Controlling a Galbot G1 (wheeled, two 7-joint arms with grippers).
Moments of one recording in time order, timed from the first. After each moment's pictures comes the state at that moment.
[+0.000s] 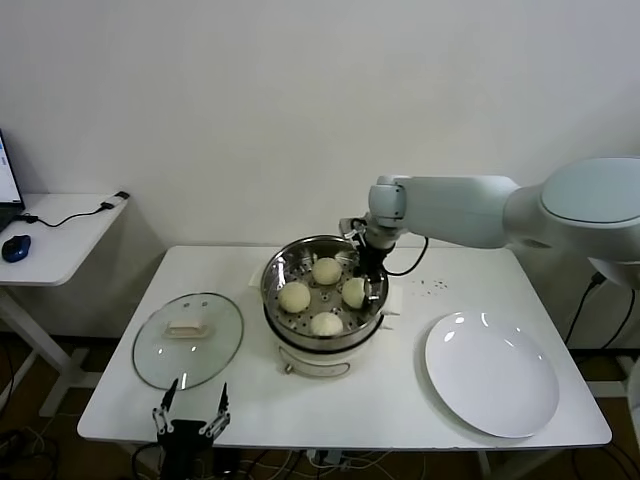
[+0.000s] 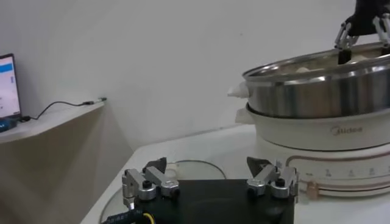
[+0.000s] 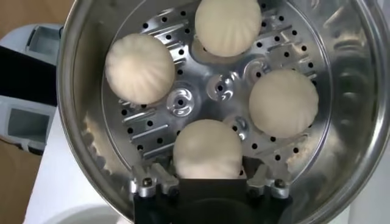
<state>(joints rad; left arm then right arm) 1.82 -1.56 -0.58 -2.05 0.17 -0.08 -0.03 0.70 1.33 -1.82 1.01 0.89 -0.25 -0.98</state>
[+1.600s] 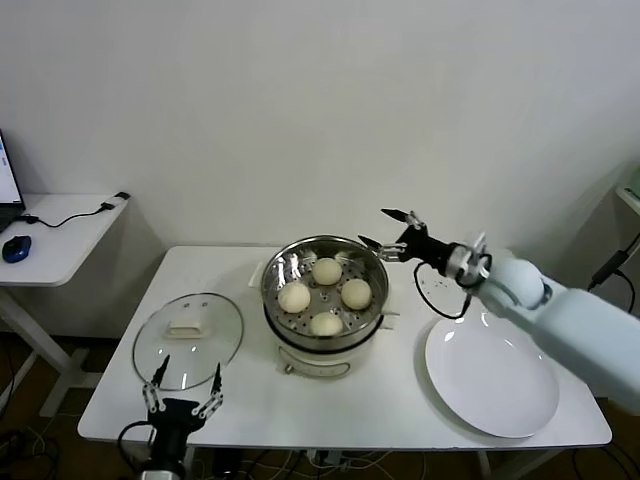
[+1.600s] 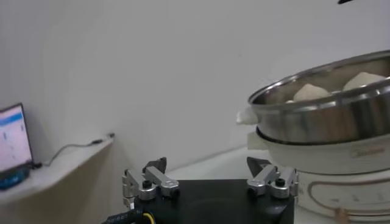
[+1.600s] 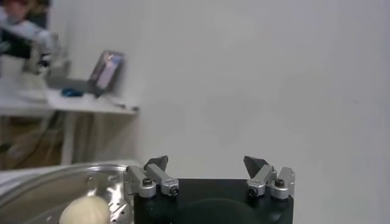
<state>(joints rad) 1.79 -1.55 -0.62 -2.14 0.31 -0.04 0.00 -0.37 0.61 -0.43 1.60 0.91 0.12 -0.21</state>
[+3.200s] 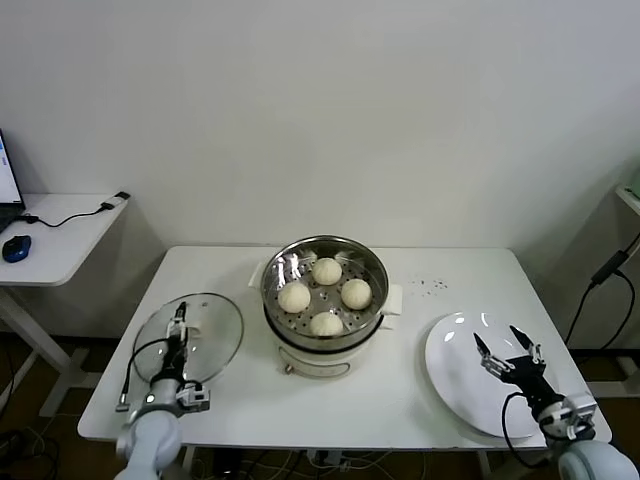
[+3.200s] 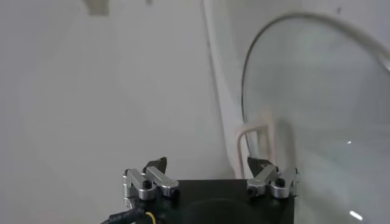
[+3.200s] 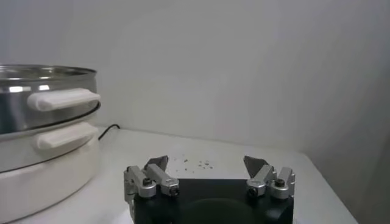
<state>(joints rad) 1.18 -1.37 -0.61 -1.42 1.55 0.10 -0.13 -1.48 1.01 0.67 1.68 0.49 0.06 -0.21</state>
